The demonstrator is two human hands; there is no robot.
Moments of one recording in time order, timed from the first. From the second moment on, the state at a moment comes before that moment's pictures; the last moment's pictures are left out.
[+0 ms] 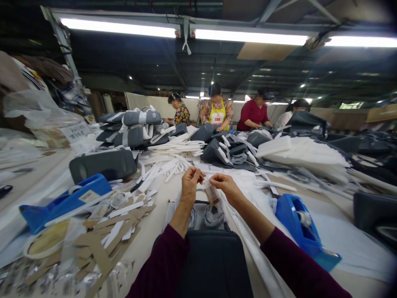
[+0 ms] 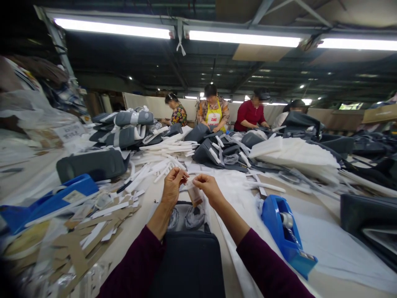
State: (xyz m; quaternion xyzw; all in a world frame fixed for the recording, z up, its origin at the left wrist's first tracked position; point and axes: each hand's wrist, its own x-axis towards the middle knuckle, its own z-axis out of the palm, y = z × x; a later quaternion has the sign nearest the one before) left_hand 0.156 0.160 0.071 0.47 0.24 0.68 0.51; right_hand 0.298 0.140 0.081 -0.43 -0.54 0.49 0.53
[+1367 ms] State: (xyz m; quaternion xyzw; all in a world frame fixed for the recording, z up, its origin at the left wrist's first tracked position) left_hand 0.147 0.157 0.076 0.42 0.15 0.65 0.62; right_hand 0.267 0.171 0.070 -0.32 -0.64 0.57 0.41
